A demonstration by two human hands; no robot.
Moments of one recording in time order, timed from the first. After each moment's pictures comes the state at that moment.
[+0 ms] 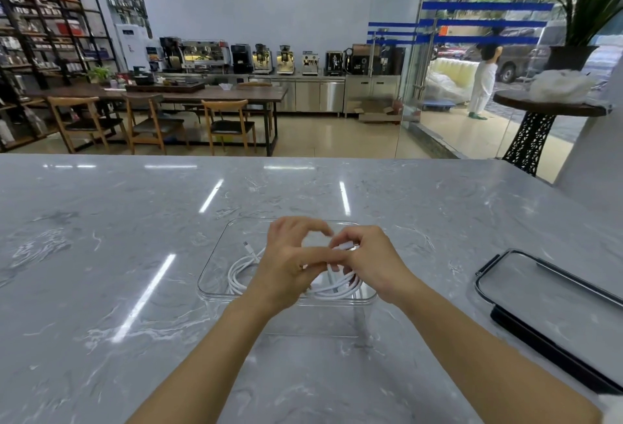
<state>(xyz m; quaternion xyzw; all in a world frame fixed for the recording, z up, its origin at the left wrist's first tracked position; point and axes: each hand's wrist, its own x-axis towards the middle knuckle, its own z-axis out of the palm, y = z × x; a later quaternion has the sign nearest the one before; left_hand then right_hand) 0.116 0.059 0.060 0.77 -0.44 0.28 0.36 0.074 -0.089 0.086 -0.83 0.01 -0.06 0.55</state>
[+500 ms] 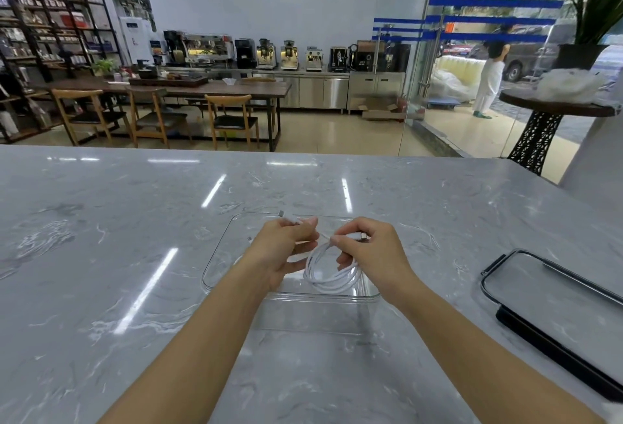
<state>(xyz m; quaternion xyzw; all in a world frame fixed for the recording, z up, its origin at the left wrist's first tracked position) 0.124 0.062 0.086 0.65 -0.01 -0.19 0.73 0.074 -0.084 0.084 -0.79 0.04 -0.13 0.60</state>
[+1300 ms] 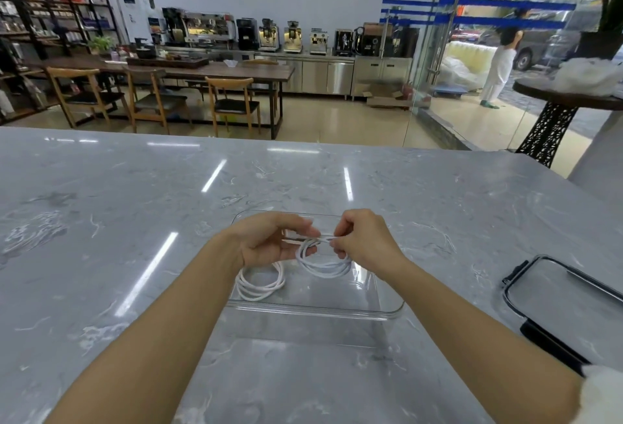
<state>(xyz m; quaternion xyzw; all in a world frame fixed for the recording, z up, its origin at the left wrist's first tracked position) 0.190 0.090 0.077 0.60 -0.03 -0.36 0.72 0.138 -0.075 0.075 -0.91 0.06 -0.07 0.40</state>
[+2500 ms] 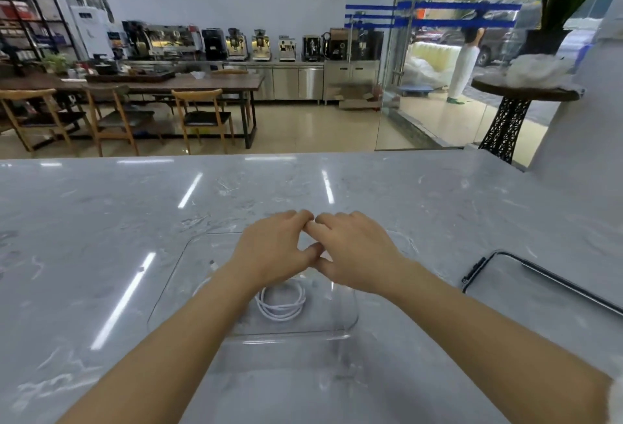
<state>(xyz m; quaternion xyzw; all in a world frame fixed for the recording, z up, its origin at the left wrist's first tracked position) 0.163 0.020 0.094 0.93 -0.32 0.11 0.16 0.117 -0.118 0.097 -0.97 -0.18 -0.18 -0.02</state>
